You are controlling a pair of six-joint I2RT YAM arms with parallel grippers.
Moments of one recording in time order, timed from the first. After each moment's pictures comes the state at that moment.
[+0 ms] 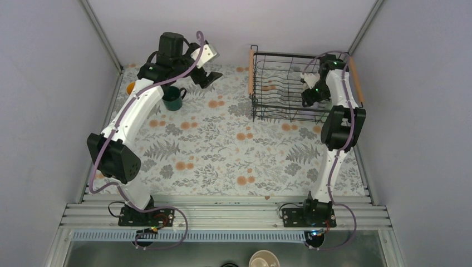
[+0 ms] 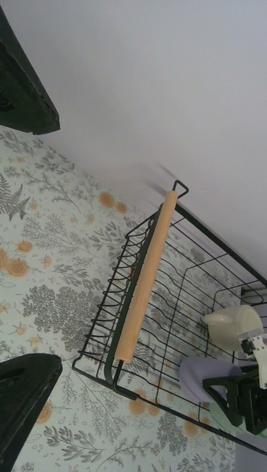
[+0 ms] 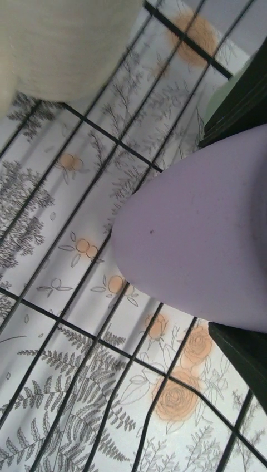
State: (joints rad) left arm -0.35 1.73 1.82 -0.59 0.45 0.55; right arm -0.13 2.23 2.09 -1.23 -0.06 -0.63
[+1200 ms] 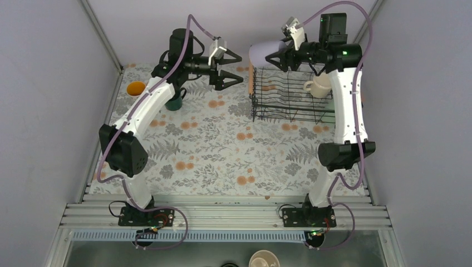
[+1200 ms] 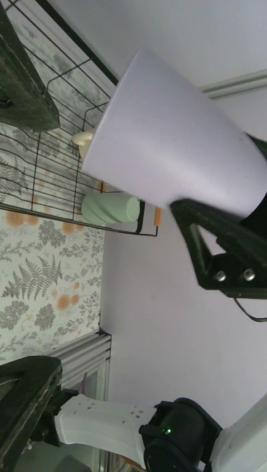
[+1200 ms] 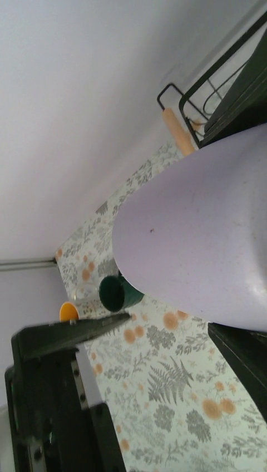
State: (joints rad) left arm -0.40 1.80 1.83 -0.26 1.13 0.14; right arm 0.13 1.89 2.46 -1.17 -0.74 -0.52
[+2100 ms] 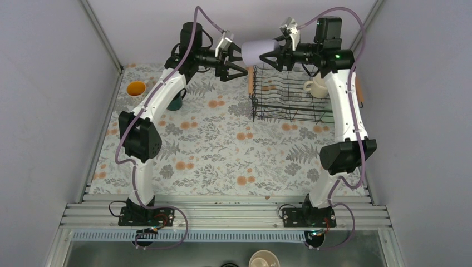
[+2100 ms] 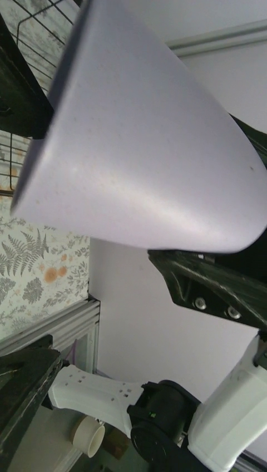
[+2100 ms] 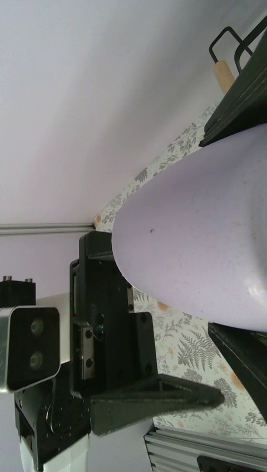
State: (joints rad) left arm -0.40 2.06 2.10 -0.20 1.30 -0.02; right arm 0.13 1.83 2.20 -0.87 -0.96 -0.42
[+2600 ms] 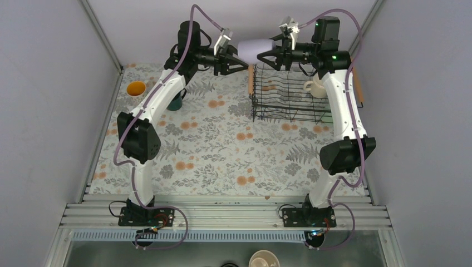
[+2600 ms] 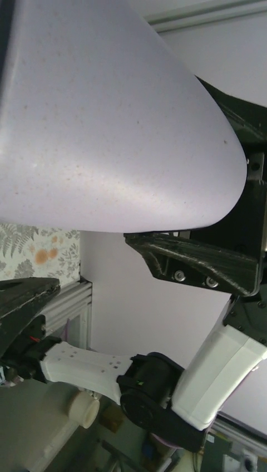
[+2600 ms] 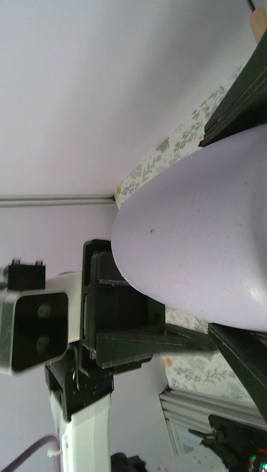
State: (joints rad) left arm -0.40 2.04 2.07 -0.06 1.37 -0.17; right arm 0.13 1.83 2.14 -0.75 -1.07 -0.33
